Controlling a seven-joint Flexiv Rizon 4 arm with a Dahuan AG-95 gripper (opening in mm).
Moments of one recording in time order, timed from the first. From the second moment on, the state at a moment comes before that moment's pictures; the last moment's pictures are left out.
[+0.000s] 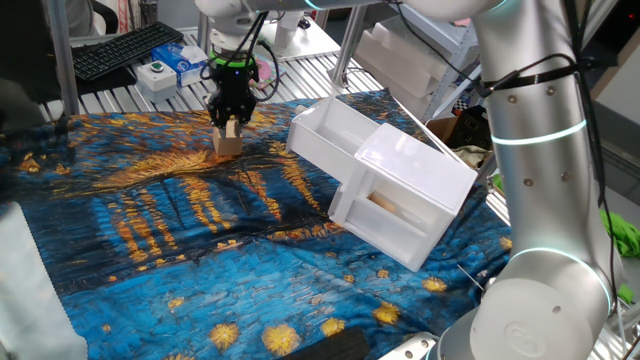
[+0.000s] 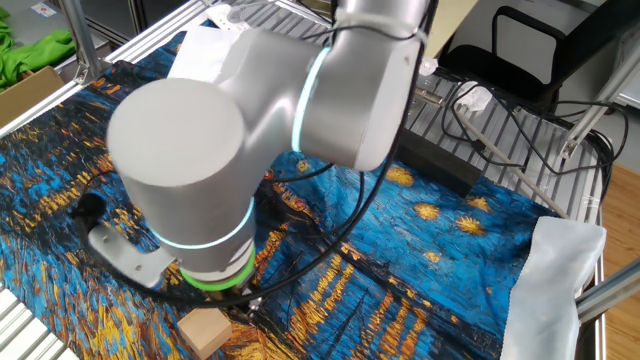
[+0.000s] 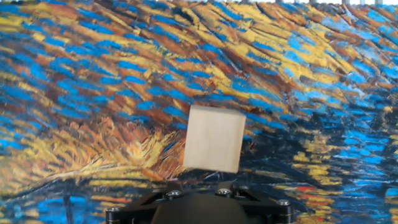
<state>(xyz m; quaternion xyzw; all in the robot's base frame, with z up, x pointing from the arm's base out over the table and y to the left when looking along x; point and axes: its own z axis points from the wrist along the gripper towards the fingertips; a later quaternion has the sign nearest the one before) 0.704 0.034 0.078 -0.05 -1.00 0.01 0.05</state>
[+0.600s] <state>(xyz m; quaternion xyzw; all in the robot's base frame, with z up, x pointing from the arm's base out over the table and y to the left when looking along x) 0.727 0.028 0.077 -0.08 -0.99 0.00 0.05</state>
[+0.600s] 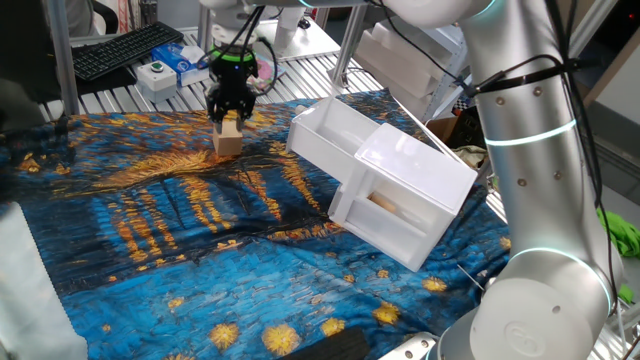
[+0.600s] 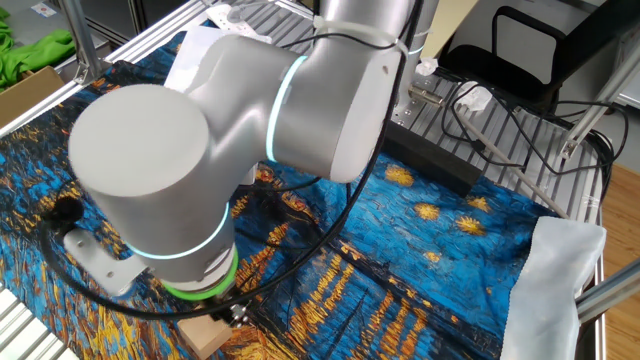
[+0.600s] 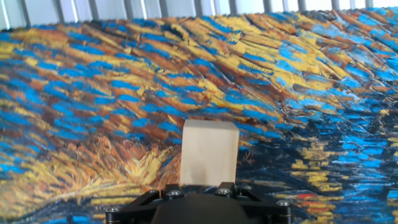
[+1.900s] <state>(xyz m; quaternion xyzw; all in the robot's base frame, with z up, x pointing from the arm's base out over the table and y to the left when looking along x) 0.748 0.019 0.060 -0.14 -0.99 0.00 0.04</state>
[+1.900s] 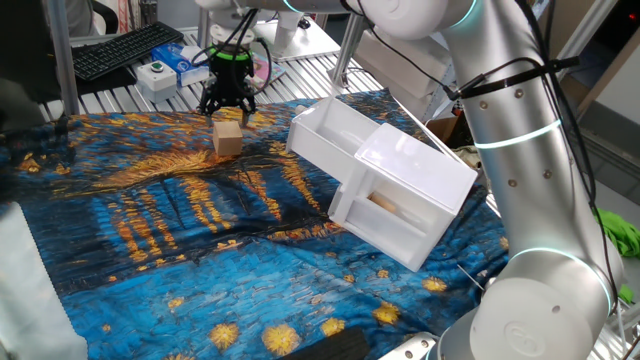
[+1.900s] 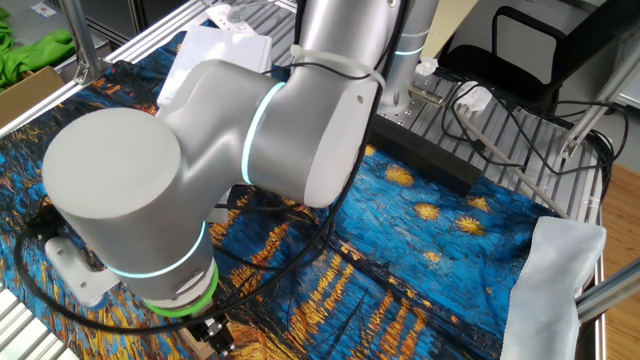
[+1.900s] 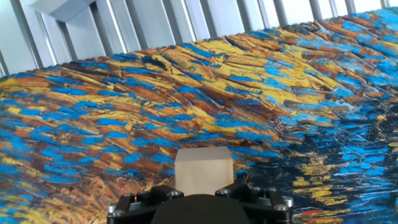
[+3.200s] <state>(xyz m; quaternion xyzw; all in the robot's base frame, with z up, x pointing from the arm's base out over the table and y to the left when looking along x) 0.749 0.014 0.042 -0.13 -0.99 -0.01 0.00</state>
